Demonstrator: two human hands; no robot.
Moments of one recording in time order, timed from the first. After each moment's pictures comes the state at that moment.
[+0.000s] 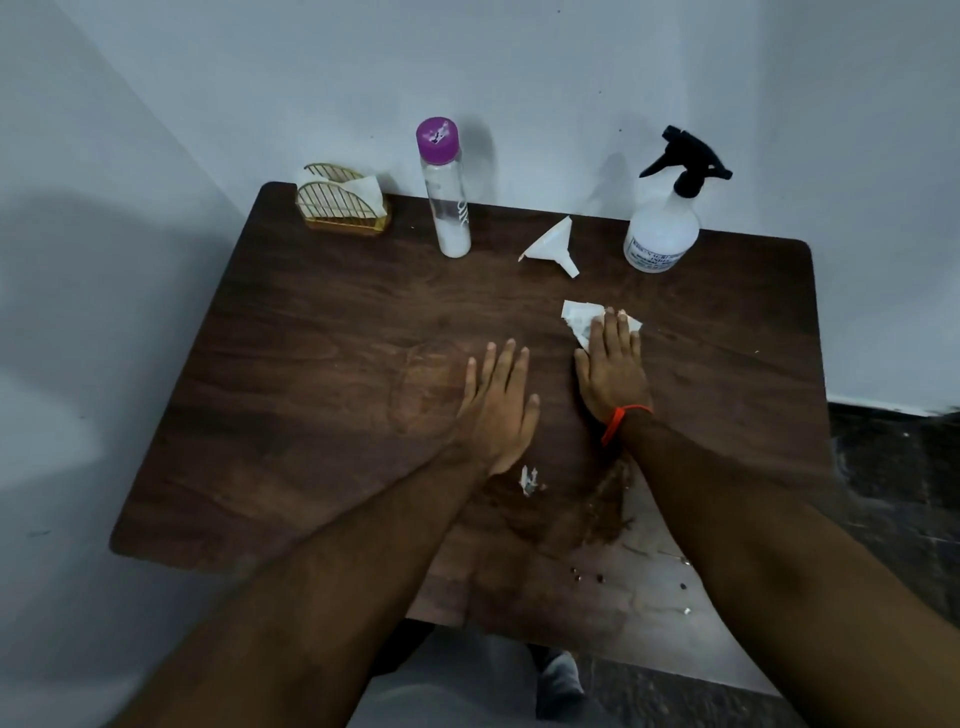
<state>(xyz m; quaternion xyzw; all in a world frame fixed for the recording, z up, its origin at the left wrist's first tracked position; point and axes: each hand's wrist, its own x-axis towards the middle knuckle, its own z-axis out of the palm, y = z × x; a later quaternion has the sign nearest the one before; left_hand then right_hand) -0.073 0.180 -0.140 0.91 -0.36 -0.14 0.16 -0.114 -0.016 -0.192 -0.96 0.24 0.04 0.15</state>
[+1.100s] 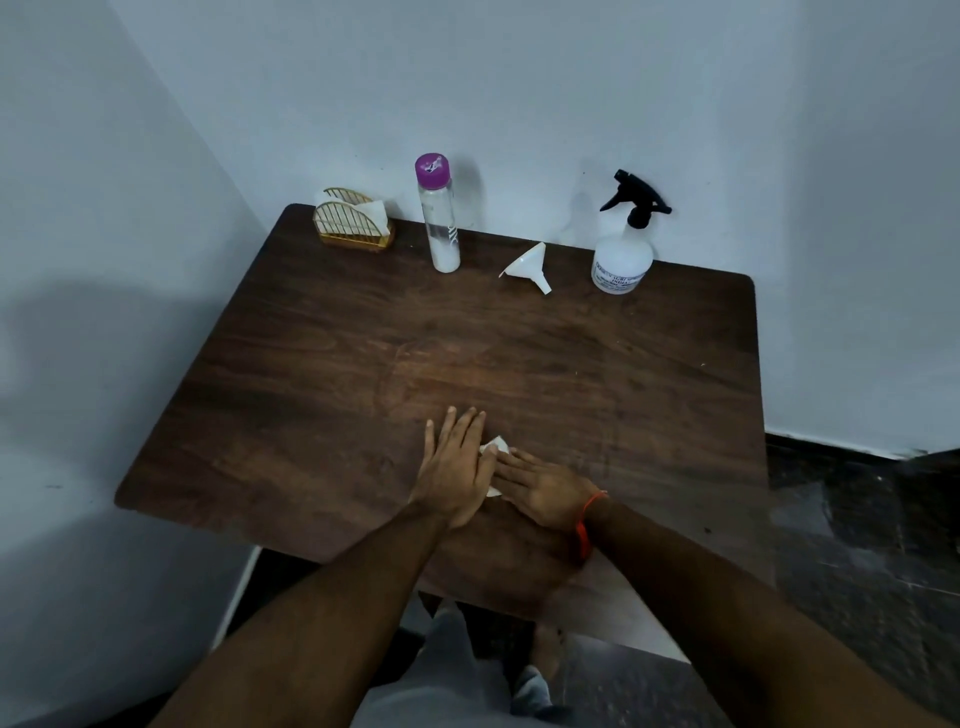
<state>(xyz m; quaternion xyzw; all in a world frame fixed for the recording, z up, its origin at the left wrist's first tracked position) -0.160 0.230 -0.133 0.92 -0.29 -0.18 0.20 -0.221 0.059 -0.227 -0.94 -0.11 0.18 0.27</state>
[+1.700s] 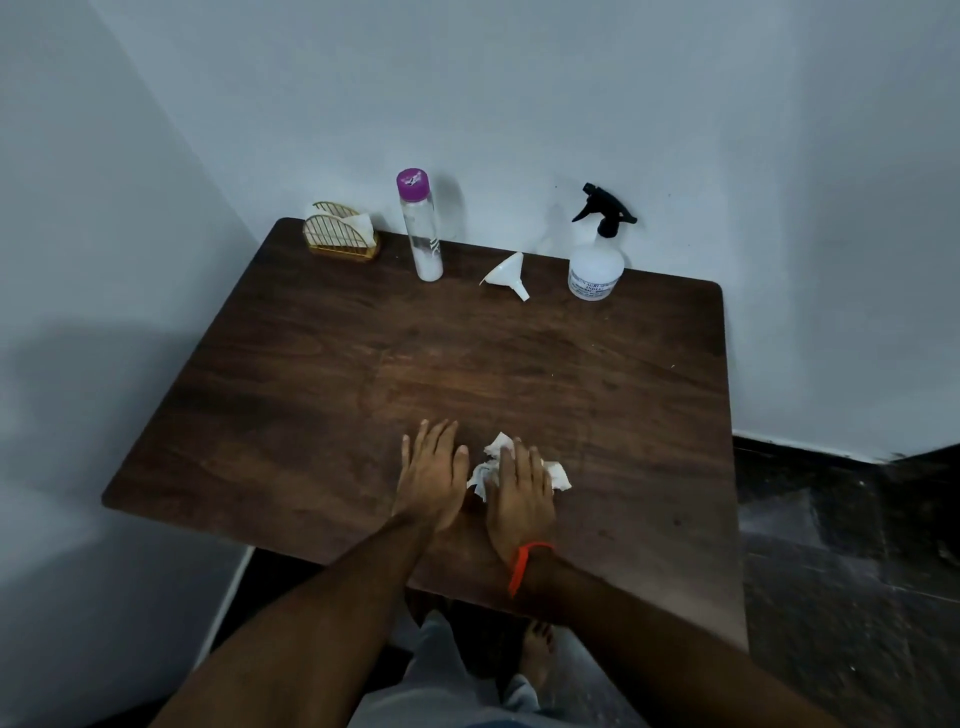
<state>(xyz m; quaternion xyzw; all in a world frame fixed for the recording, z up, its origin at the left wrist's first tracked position) -0.184 0.229 -0.130 0.94 -0.20 -0.13 0.25 -0.271 0.122 -0.178 -0.94 0.24 -0.05 0.22</state>
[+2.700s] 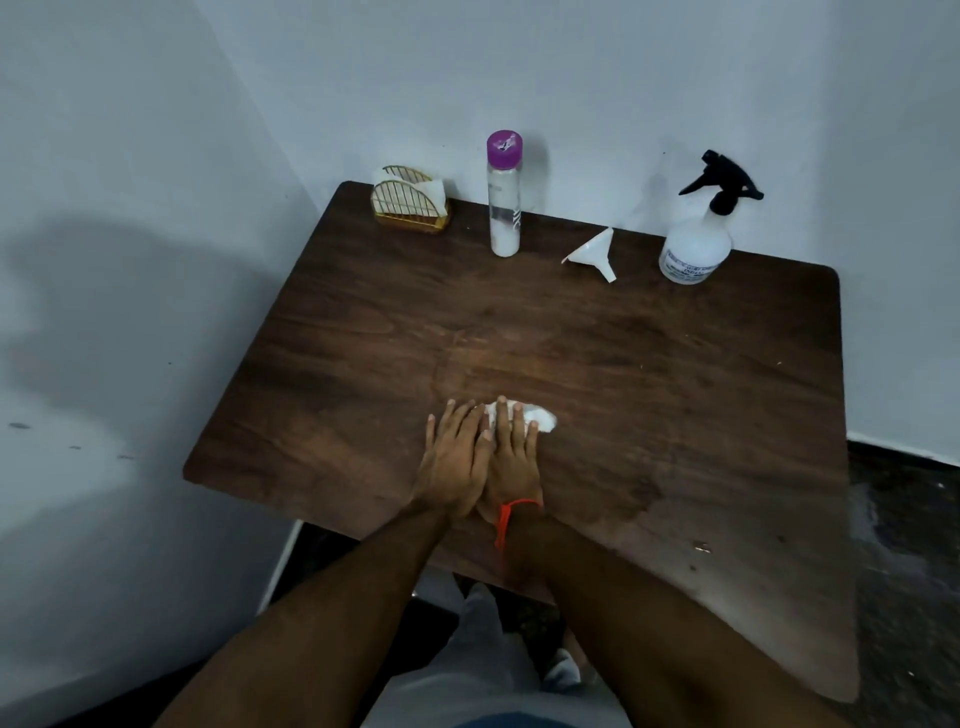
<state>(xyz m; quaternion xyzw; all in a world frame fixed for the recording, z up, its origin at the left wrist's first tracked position) -0.131 0.301 -0.142 0.93 -0.21 -0.14 0.28 -0.172 0.209 -0.194 -0.98 0.11 0.03 0.15</state>
